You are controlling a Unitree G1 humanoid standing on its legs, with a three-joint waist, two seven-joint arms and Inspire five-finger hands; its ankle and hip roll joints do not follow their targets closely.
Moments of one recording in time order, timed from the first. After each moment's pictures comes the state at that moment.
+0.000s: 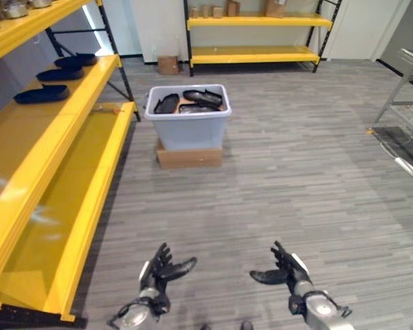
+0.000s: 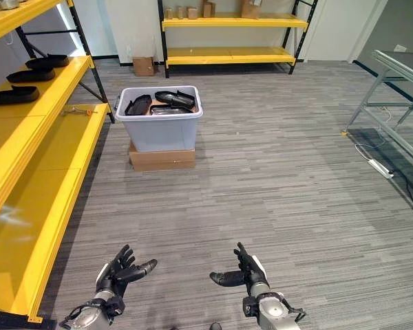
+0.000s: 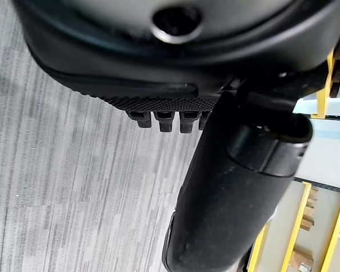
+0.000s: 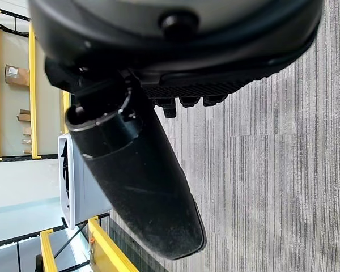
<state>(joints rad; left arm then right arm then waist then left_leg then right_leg) 0.18 0.29 -0.22 0.43 -0.63 -0.11 0.10 0.07 -0.35 0.37 0.48 0.40 -0.06 -0.08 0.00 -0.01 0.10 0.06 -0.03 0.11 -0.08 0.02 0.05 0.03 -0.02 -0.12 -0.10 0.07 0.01</state>
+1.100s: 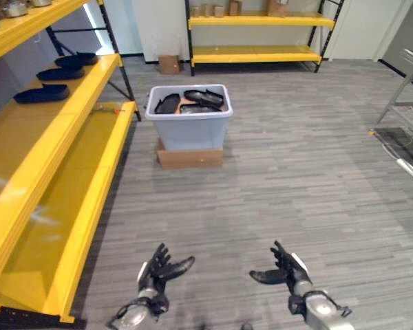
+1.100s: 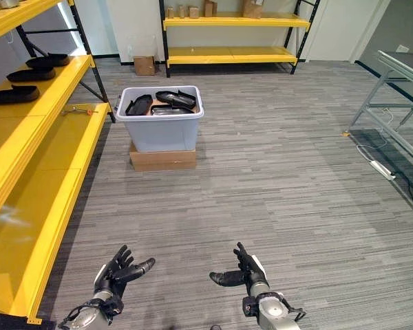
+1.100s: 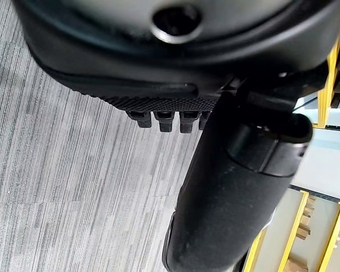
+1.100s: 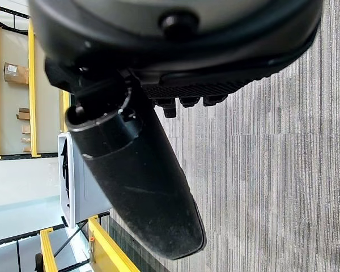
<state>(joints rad) 0.18 0.29 -0.21 0.43 -0.66 -0.11 0.10 0.07 -0.35 0.37 0.48 0.40 -0.06 -0.08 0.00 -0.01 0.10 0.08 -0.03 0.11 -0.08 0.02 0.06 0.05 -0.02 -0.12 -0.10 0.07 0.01</state>
